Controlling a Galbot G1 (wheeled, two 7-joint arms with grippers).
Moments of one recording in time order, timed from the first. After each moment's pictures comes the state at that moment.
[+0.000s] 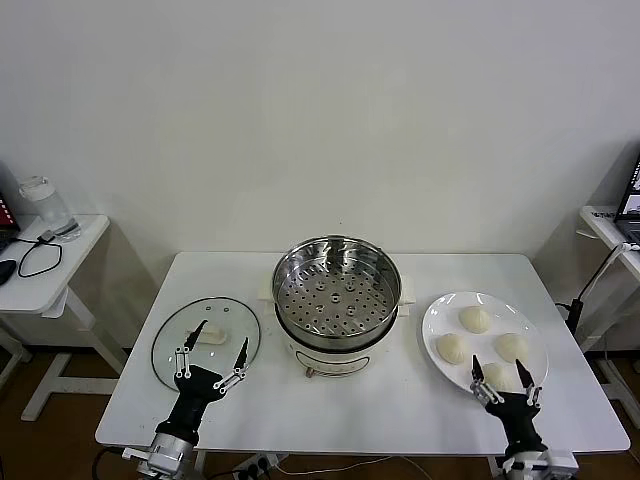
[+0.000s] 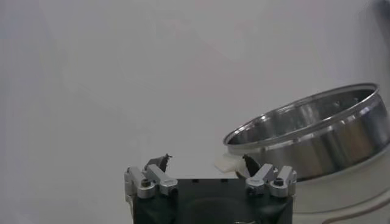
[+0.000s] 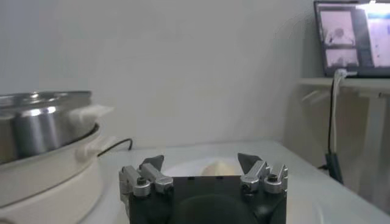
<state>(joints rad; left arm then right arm) 1.61 -1.22 -0.45 -2.02 0.16 -0.22 -0.07 -1.59 1.07 0.64 1.91 0.48 0.12 0.23</state>
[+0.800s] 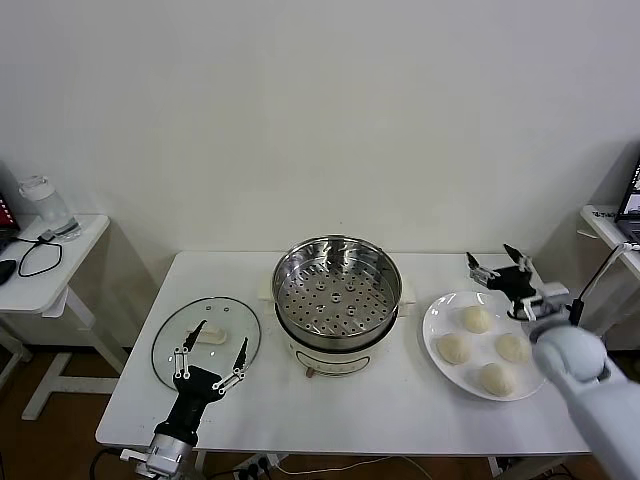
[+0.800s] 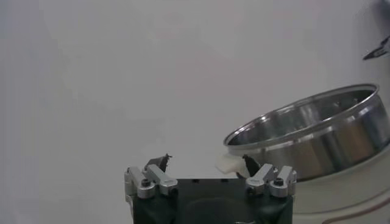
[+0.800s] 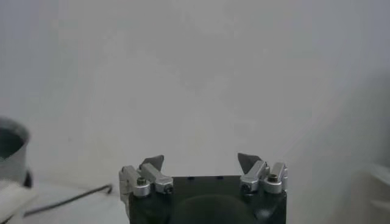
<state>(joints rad) 1.62 -1.22 -0.46 -2.03 0.16 -0.22 -0.07 -0.69 0.64 0.09 1.39 0.58 -0.08 -0.29</state>
